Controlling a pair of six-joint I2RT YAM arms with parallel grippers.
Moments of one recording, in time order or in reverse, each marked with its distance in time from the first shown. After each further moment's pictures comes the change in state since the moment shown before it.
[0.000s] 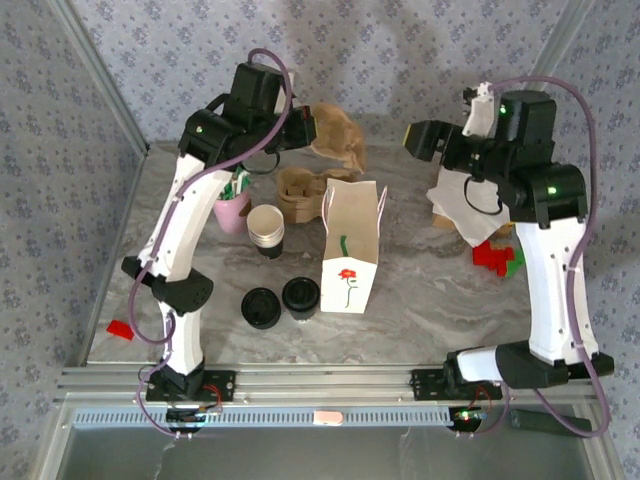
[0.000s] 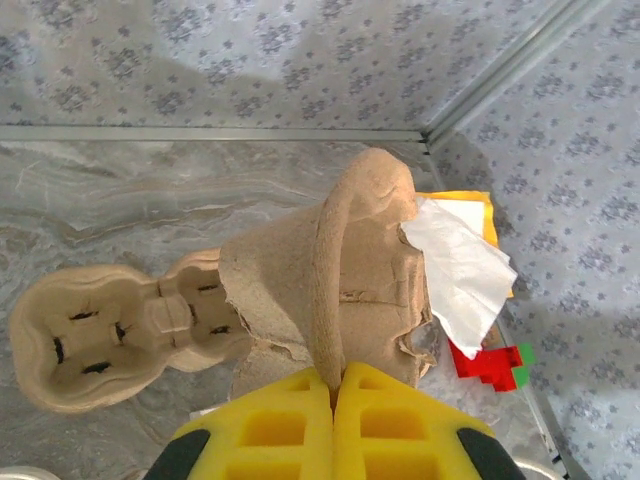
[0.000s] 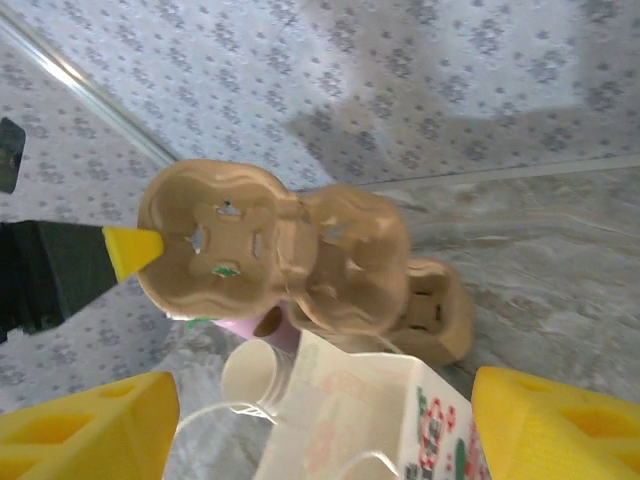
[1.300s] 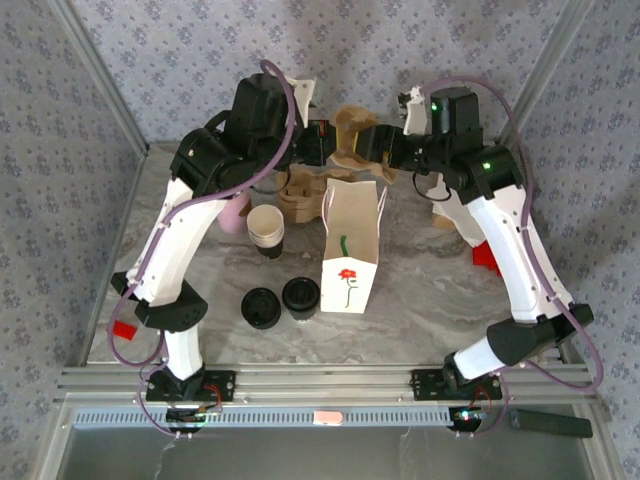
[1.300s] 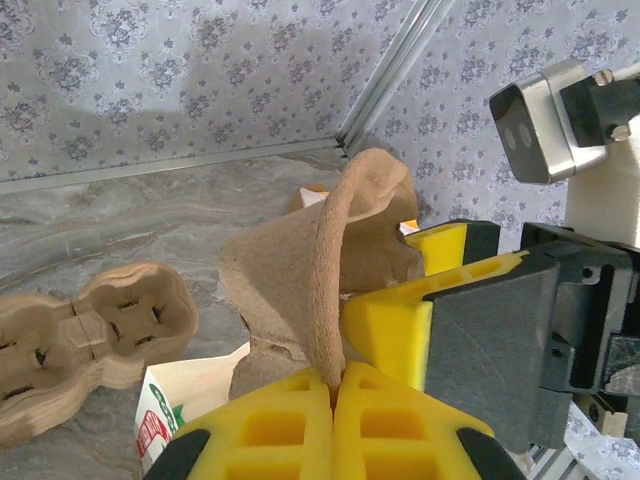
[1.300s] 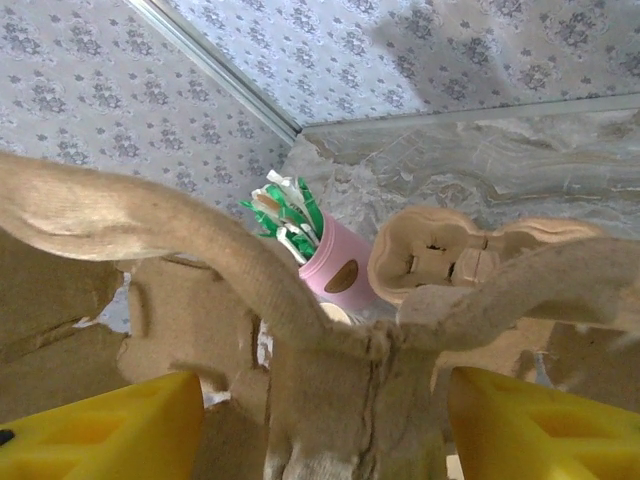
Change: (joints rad) left arm -0.172 -0.091 -0.006 0.032 -0.065 0.041; right arm 0.184 0.132 -0.085 0.159 -0.038 0.084
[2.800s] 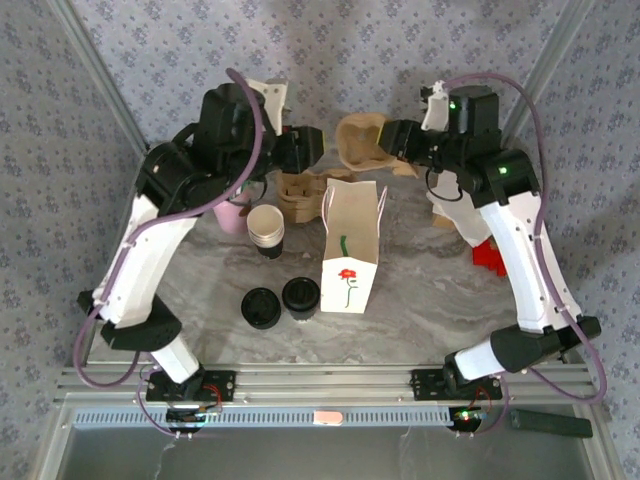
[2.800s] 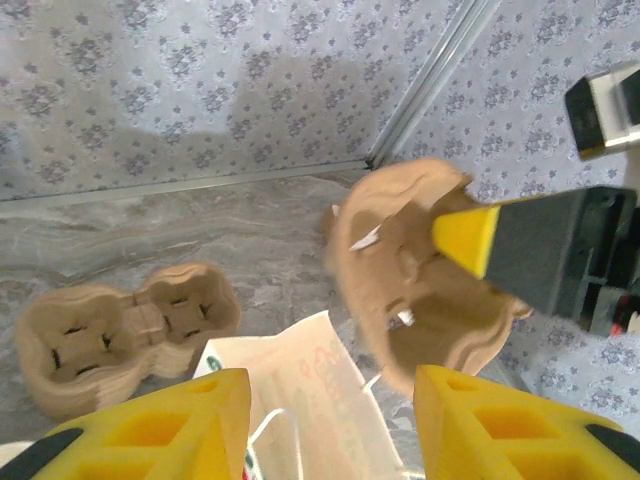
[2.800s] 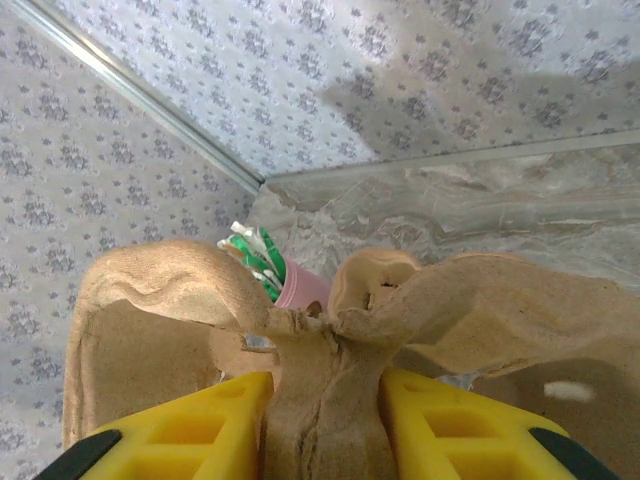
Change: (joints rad) left arm -0.006 -0.202 -0.212 0.040 -0.097 0.008; right arm -0.062 -0.050 0.003 0.002 0.085 0.019
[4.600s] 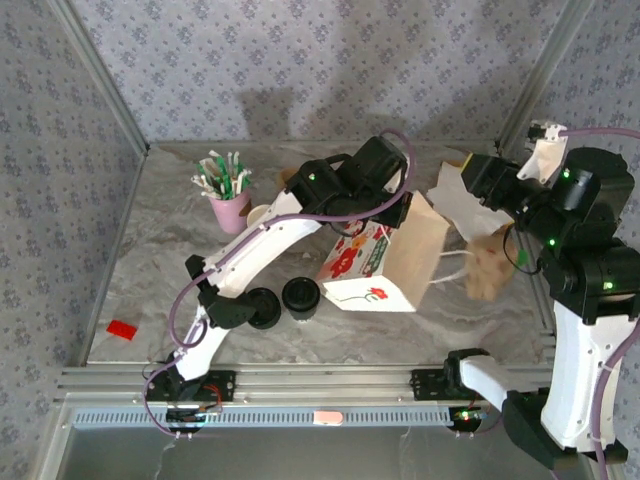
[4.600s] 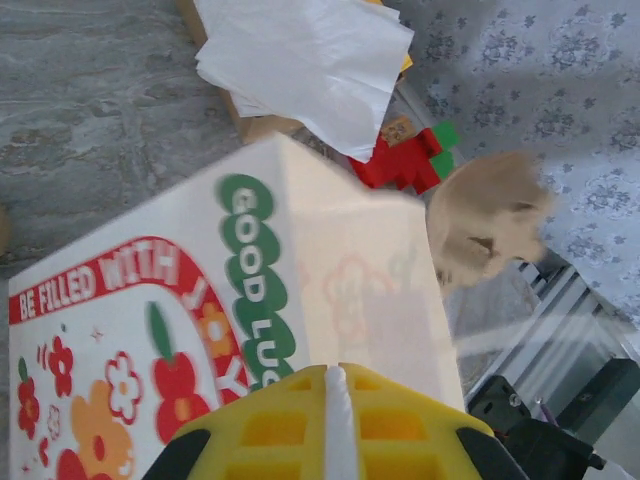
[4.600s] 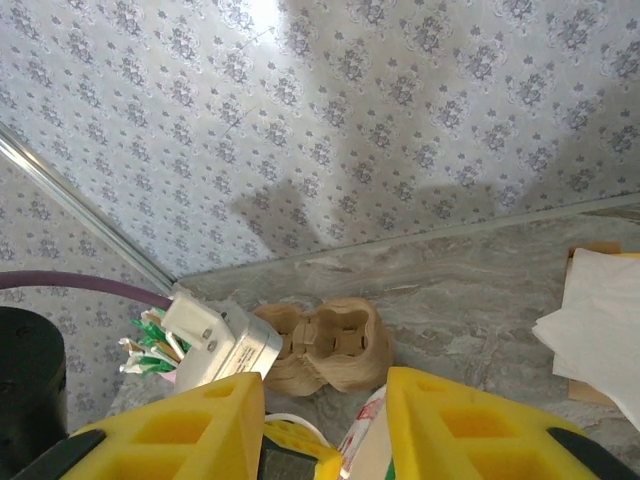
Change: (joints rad) left arm -0.240 0.497 0.242 -0.092 0.127 -0.035; right arm -0.226 -0.392 -0.004 -0.240 0.128 -0.122
